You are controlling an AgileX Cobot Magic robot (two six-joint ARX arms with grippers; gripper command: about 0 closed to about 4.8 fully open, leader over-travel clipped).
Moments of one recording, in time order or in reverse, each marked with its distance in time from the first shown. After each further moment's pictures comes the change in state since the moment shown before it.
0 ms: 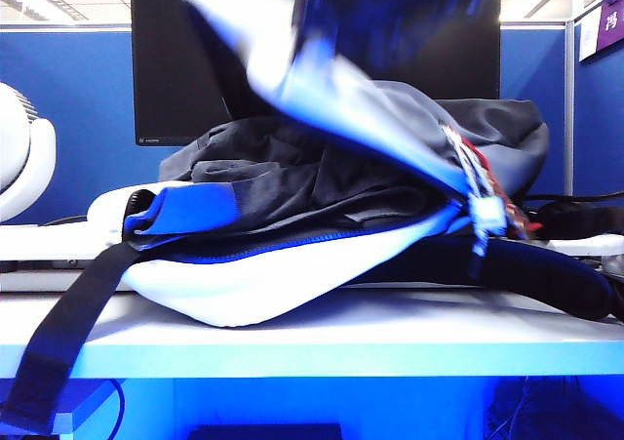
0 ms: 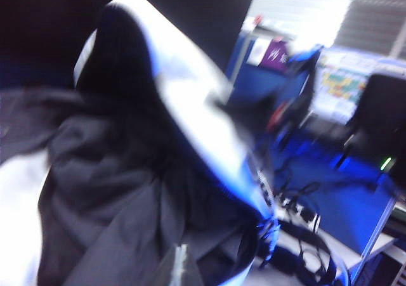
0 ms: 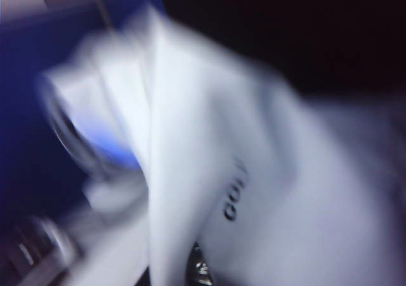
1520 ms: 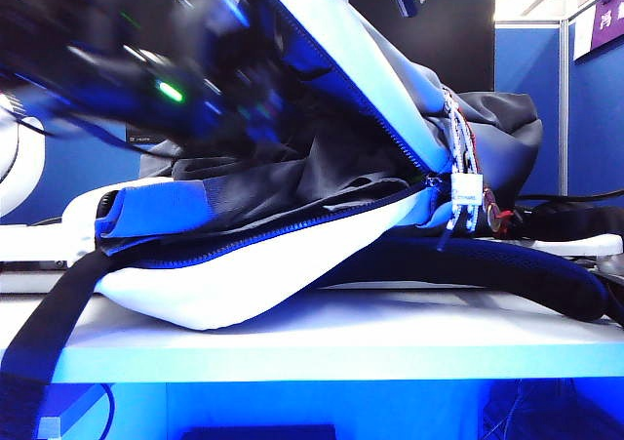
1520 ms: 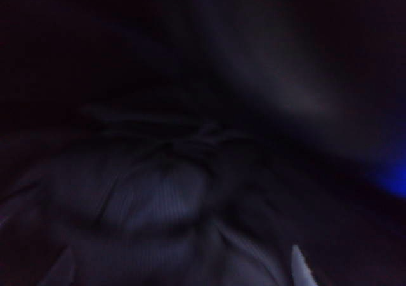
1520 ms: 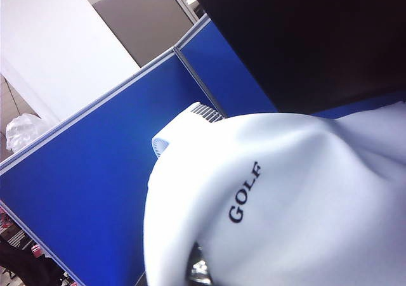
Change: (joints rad) left arm -0.356 1.750 0.796 0.667 -0.289 0.540; right arm -0.031 -0.126 -0.004 -0.025 -0.222 0.359
